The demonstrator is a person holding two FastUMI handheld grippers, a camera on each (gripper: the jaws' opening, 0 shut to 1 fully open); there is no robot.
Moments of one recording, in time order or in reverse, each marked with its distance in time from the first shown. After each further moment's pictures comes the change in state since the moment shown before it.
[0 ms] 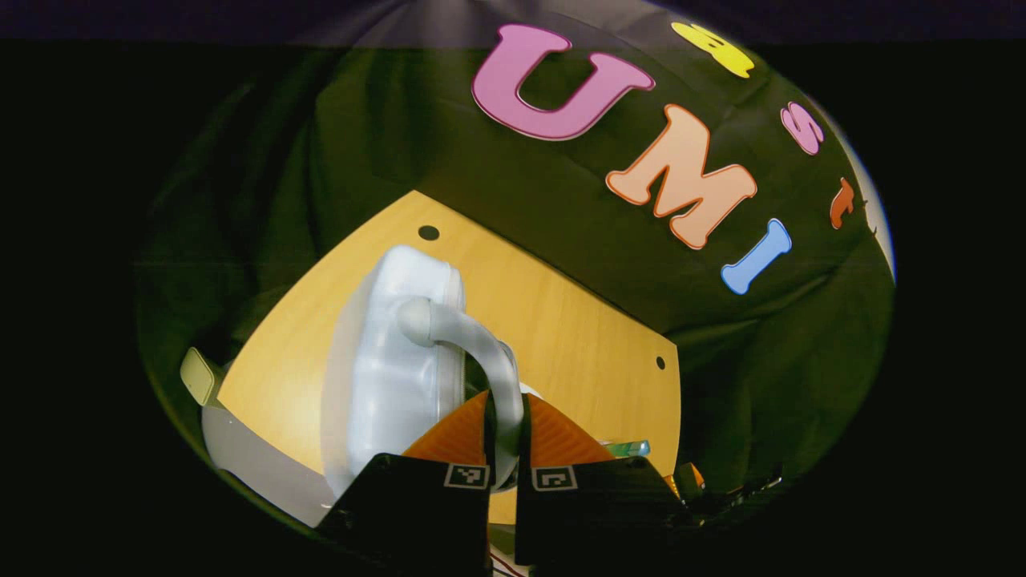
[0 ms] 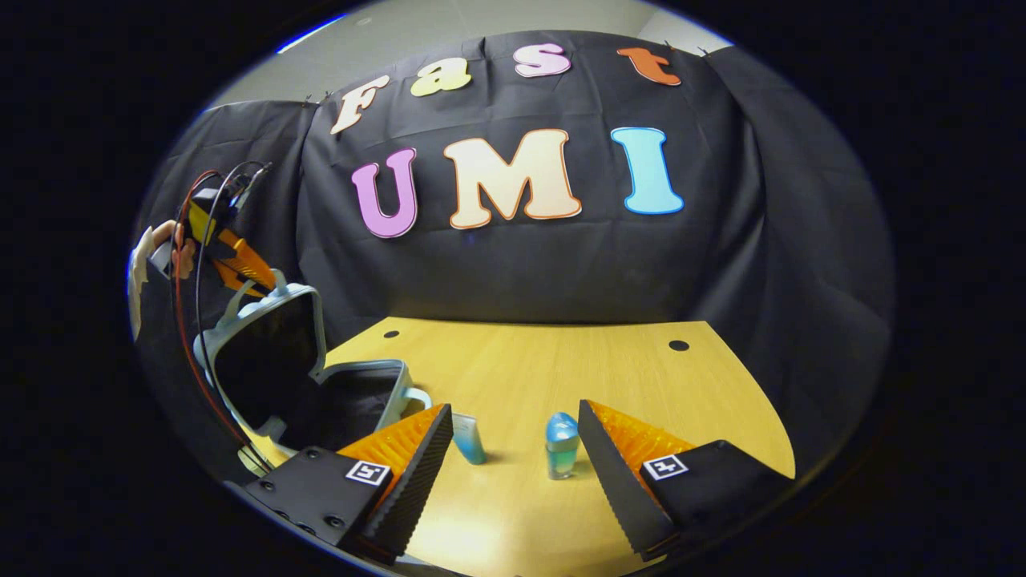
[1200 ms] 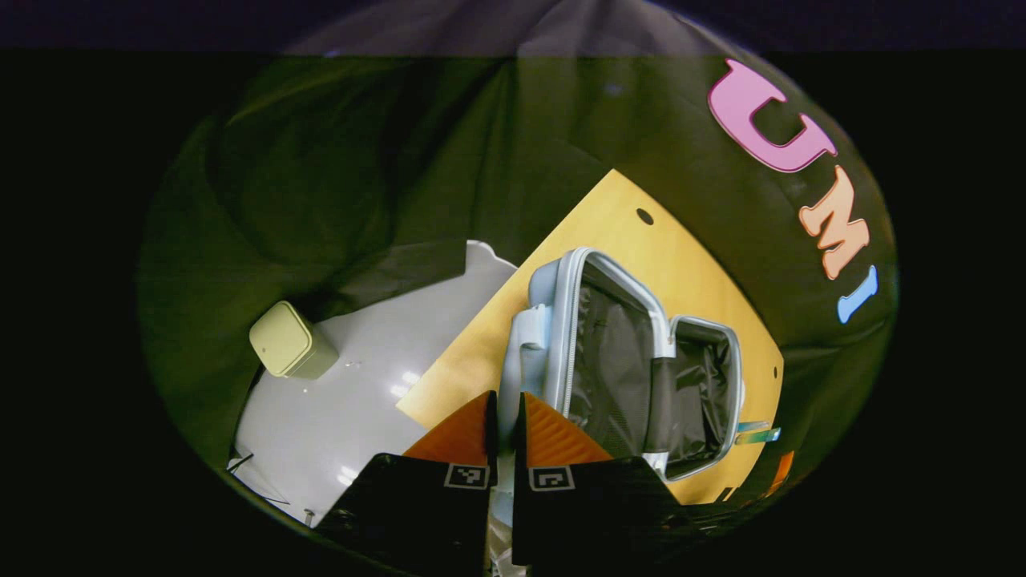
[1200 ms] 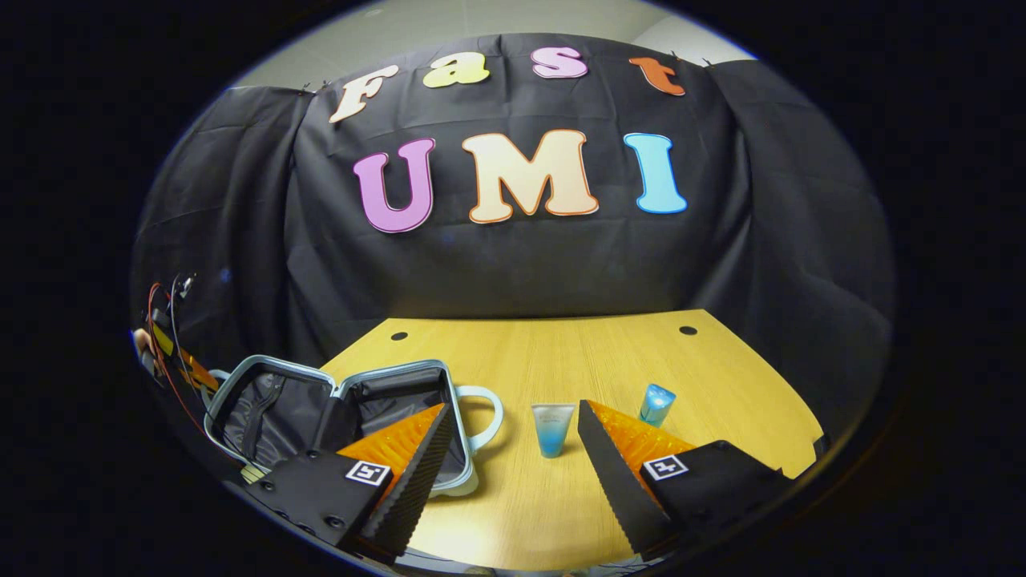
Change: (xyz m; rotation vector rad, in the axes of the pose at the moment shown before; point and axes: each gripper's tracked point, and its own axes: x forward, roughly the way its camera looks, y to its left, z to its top) left arm -0.027 0.355 -0.071 -0.179 0.112 0.331; right arm -0.017 0.114 -0.027 0.028 0.025 -0.110
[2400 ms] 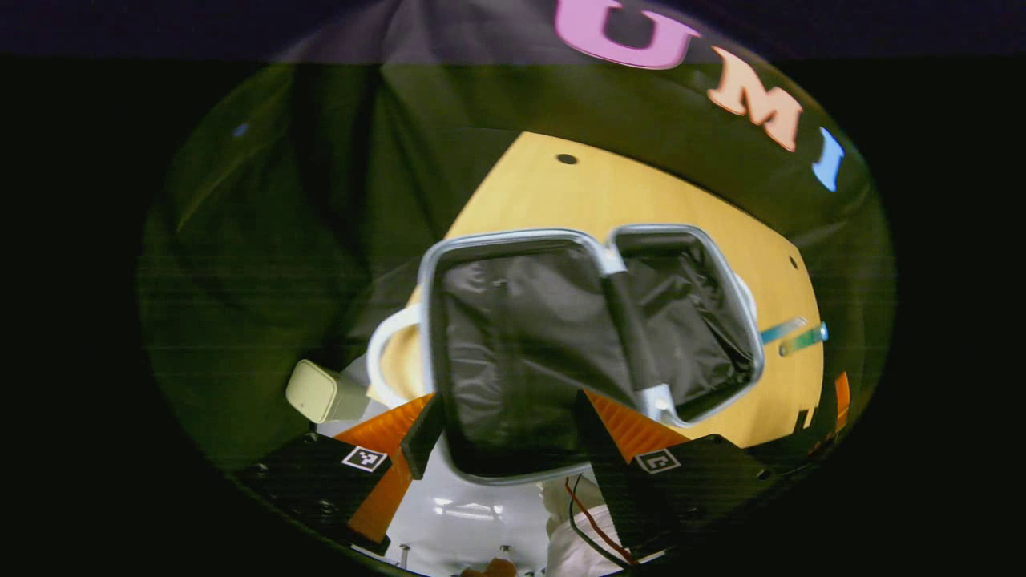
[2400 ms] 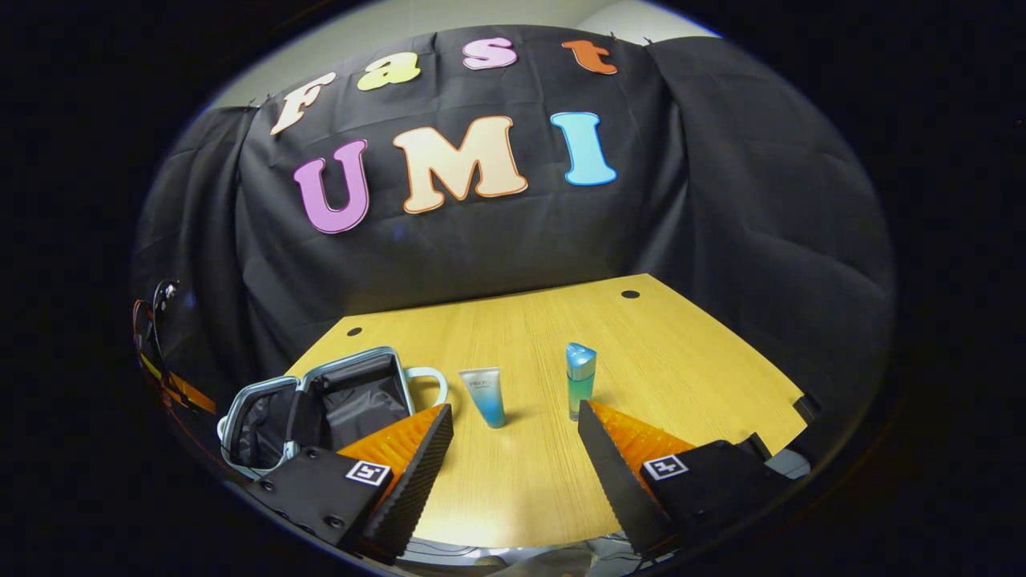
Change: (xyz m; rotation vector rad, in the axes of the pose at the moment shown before) left arm -0.024 -0.119 -0.082 0.437 0.016 -0.001; right arm -0.022 -0.084 -0.028 0.102 0.055 -0.144
